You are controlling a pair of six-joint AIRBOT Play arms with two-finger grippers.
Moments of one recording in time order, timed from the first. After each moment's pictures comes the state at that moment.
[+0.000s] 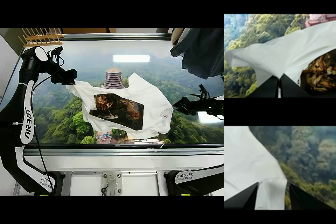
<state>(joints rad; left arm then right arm) -0.05 -1.81 1.92 1.27 -1.42 -1.61 -0.55 -1.71 1.18 -0.79 1.10 1.06</state>
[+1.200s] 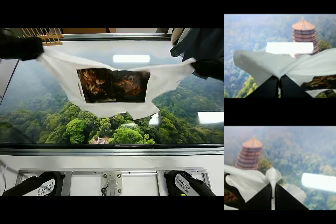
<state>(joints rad) -0.05 -1.25 1.92 1.41 -1.36 -1.65 -0.37 -1.04 1.34 -0.76 1.03 1.01</state>
